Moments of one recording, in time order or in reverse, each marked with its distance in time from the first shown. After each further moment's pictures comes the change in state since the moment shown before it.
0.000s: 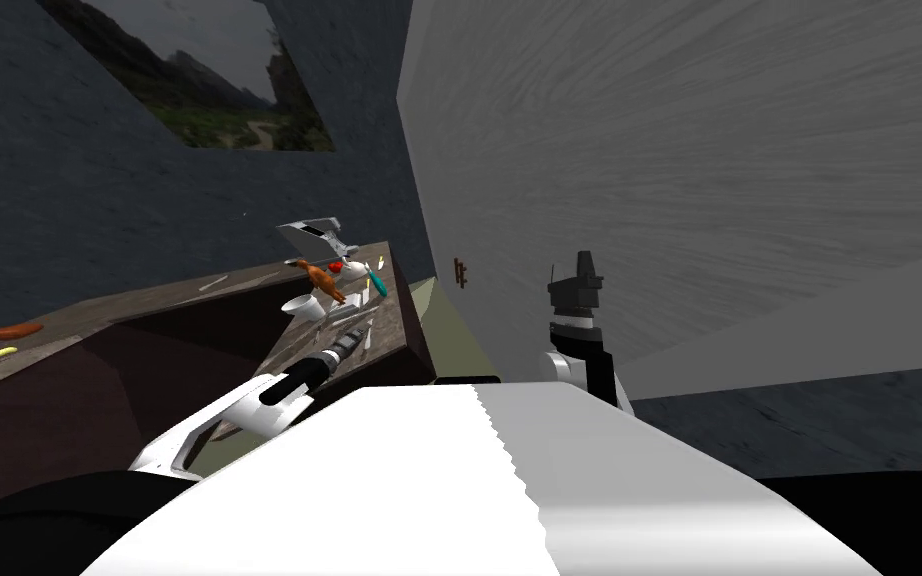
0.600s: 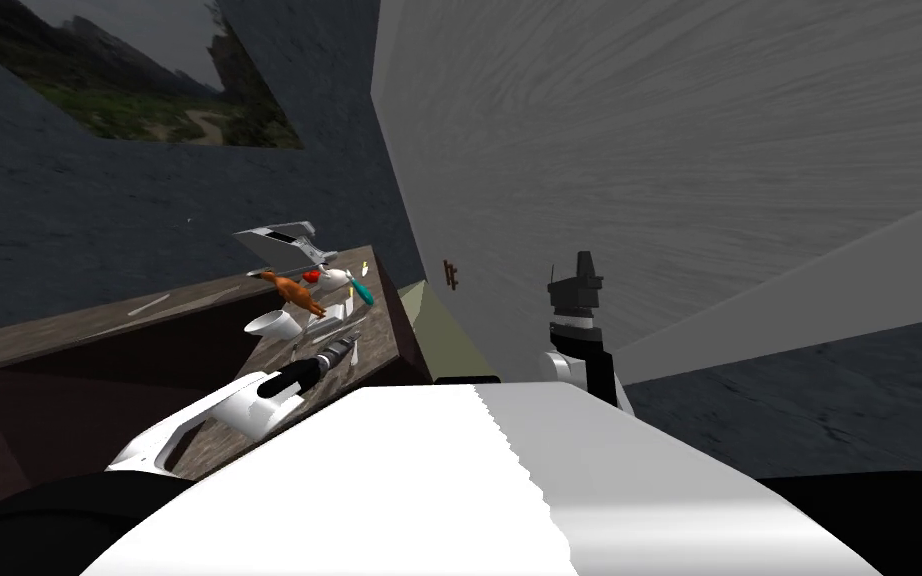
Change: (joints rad) left arm 0.018 0.096 0.003 0.043 0.096 0.151 0.018; right arm 0.000 0.000 0.000 0.000 0.000 0.000 0.000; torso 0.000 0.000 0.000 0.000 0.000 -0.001
